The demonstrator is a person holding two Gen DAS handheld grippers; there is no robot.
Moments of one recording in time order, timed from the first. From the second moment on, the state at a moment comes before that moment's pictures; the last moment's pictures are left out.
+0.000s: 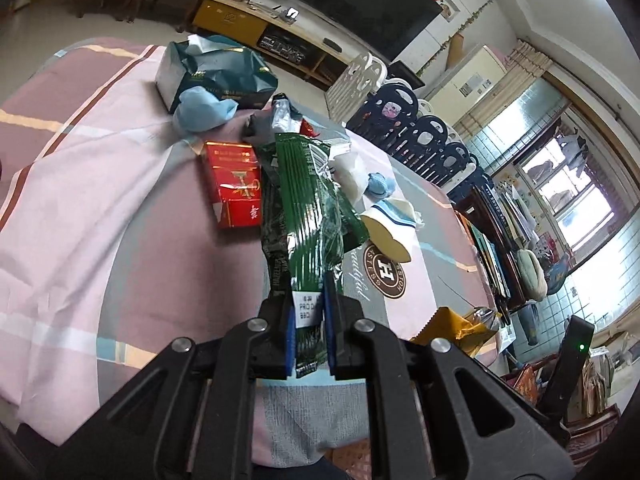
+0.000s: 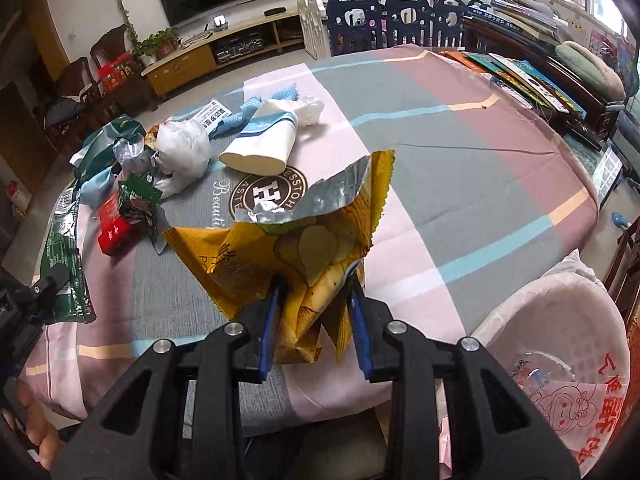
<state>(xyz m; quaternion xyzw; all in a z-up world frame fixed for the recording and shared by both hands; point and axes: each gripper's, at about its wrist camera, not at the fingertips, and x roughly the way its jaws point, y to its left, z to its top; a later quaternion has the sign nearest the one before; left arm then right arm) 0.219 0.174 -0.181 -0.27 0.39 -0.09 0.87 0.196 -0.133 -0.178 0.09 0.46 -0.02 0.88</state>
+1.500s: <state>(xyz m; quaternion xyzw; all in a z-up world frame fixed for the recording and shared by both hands) 0.194 0.133 -0.142 -0.14 0.40 0.00 0.91 0.102 -0.296 -0.147 0.05 0.47 -0.15 0.87</state>
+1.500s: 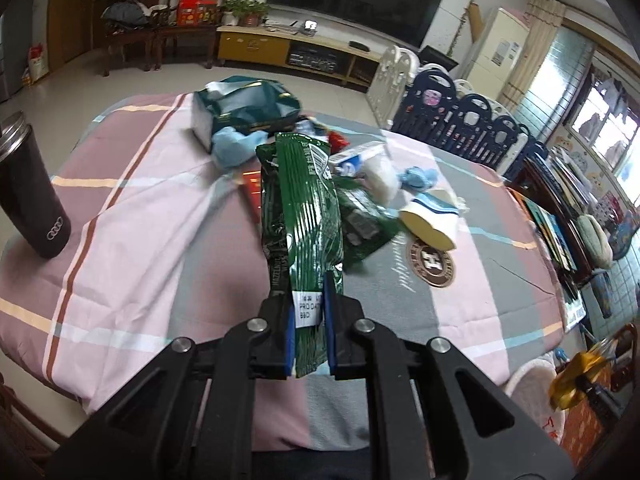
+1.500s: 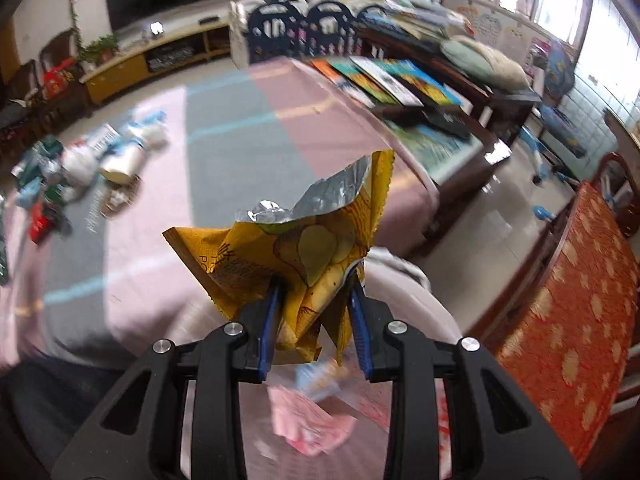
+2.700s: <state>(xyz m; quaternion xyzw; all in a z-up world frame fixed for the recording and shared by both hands) 0.120 -0.153 -0.186 0.03 0.51 -0.34 0.79 0.075 -0.416 -0.137 0.24 0.40 -0.22 0.85</state>
